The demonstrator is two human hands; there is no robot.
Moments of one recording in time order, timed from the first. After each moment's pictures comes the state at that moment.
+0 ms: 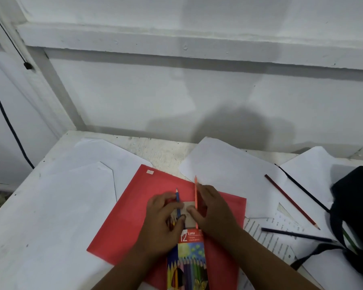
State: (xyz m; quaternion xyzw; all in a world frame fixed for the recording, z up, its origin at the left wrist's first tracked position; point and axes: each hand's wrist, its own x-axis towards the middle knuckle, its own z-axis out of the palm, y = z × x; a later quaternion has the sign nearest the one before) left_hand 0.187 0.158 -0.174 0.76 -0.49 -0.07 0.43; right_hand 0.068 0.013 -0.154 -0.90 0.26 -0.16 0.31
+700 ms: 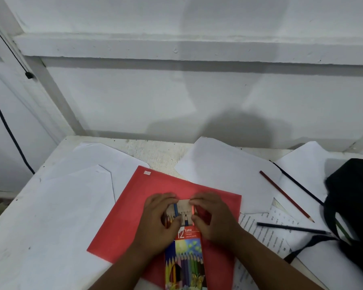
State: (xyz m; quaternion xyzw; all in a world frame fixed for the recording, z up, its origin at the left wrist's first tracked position) left_hand 0.190 0.159 -0.168 0.77 -0.48 -0.08 0.41; right_hand 0.042 0.007 -0.165 -0.90 0.17 -0.21 0.34
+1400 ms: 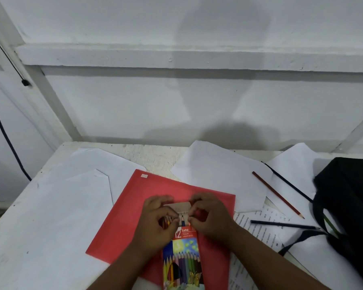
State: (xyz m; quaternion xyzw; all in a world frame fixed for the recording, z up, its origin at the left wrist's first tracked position) left_hand 0.190 0.159 -0.169 0.75 -0.49 -0.10 0.43; right_hand 0.042 0.005 -0.164 -0.88 0.20 -0.19 0.38
